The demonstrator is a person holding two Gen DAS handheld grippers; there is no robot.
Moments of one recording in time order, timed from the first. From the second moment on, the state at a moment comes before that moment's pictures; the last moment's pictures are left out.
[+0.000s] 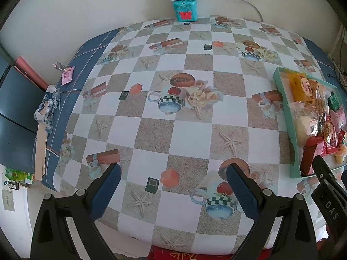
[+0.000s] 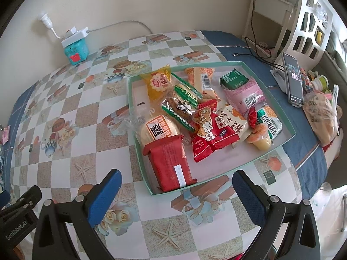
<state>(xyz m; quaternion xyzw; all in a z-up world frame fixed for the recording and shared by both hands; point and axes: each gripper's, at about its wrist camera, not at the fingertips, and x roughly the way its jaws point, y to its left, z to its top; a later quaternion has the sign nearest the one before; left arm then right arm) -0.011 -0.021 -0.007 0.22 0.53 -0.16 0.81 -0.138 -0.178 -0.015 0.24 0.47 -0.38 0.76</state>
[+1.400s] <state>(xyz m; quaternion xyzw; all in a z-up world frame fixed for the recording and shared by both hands) -0.010 -0.018 -0.009 0.22 0.53 -0.16 0.80 -0.135 -0.175 -0.019 0.24 0.48 -0.37 0.76</state>
